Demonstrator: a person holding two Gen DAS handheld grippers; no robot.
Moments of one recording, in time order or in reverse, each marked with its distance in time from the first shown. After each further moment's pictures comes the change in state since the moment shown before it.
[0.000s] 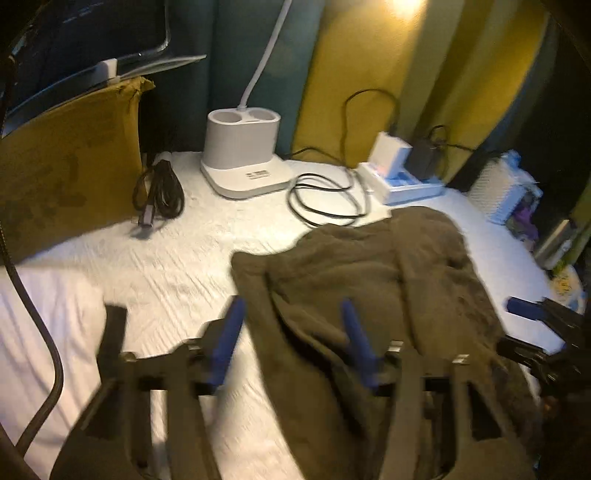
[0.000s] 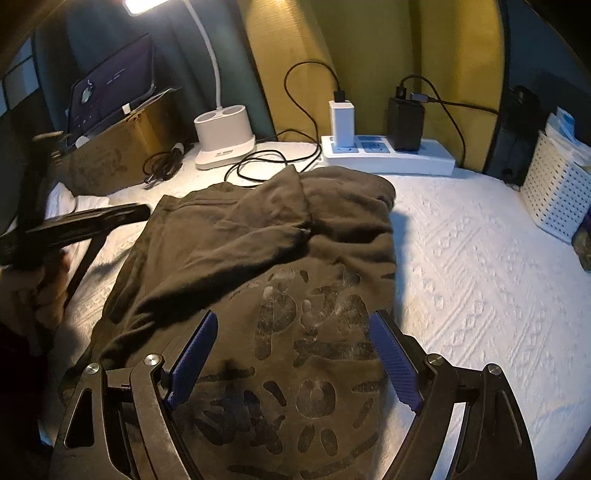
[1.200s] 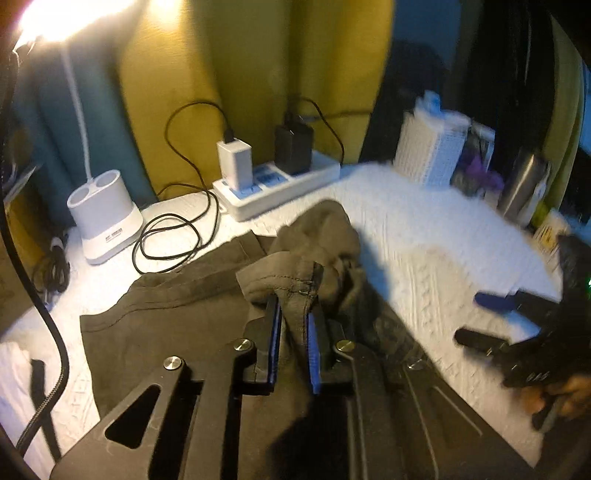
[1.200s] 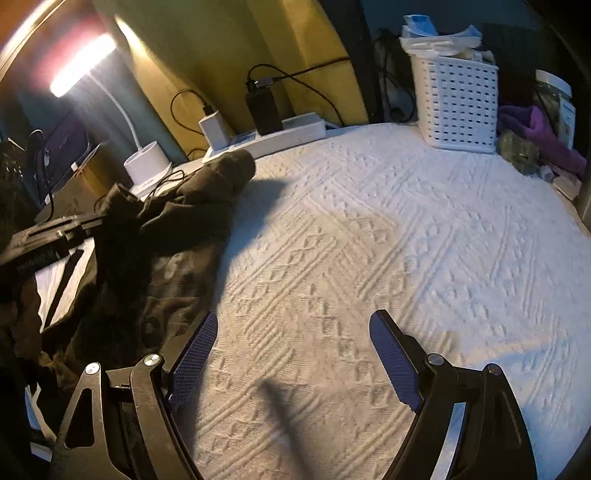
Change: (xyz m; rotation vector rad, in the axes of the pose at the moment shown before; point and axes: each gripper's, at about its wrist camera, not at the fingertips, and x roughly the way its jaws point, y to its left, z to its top) left arm 0.031 -0.166 0.027 0.228 -0.011 -0.010; right arm -0.025 -0.134 -0.054 0.182 -0.060 -0.018
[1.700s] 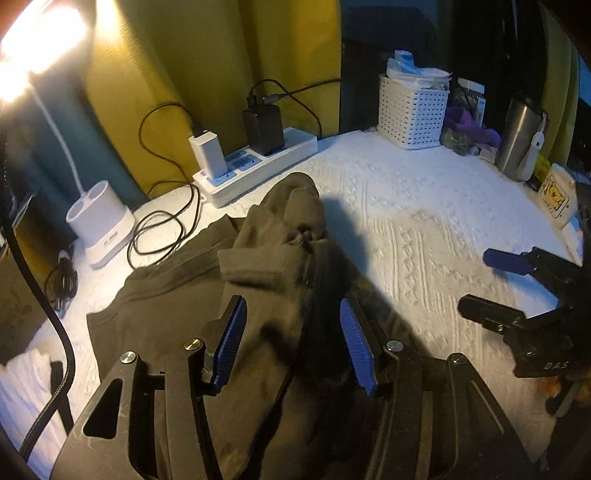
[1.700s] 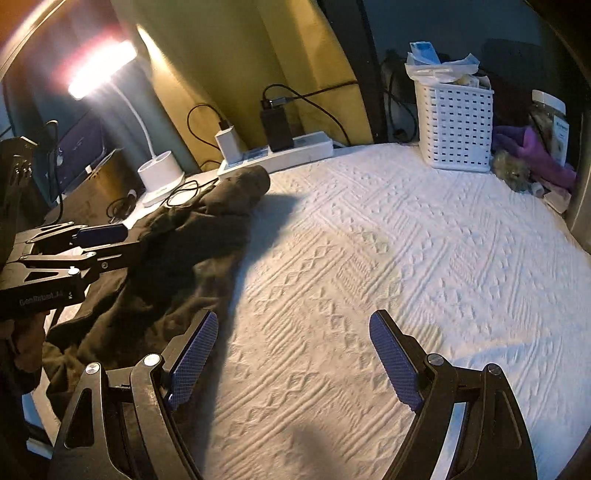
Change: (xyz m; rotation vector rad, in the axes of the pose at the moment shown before) left arm 0.004 -0.053 -0.005 0.147 0.111 0.102; right arm -0.024 -0.005 -0.004 -0.017 -0.072 0.008
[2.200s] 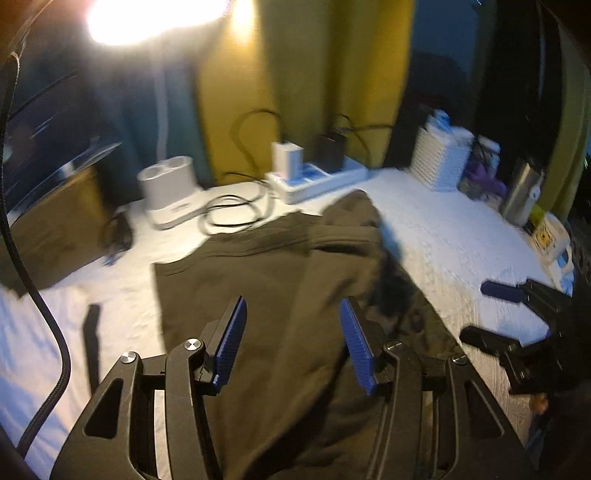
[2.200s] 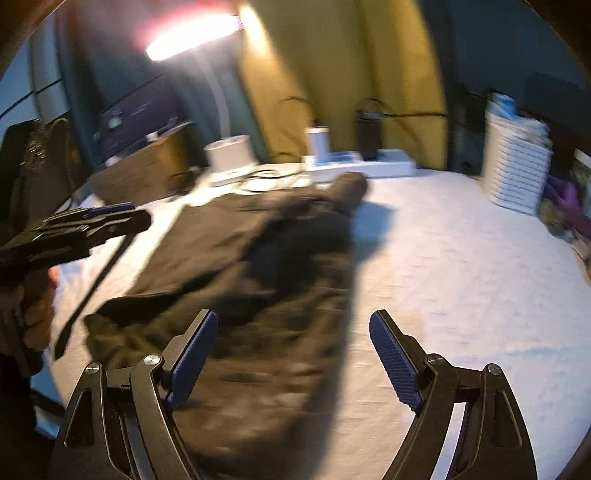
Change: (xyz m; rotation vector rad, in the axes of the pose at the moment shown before) left arm -0.065 0.064 -0.052 -0.170 -0.104 -0.008; right arm -0.018 0.079 -0.015 -0.139 0.000 0.036
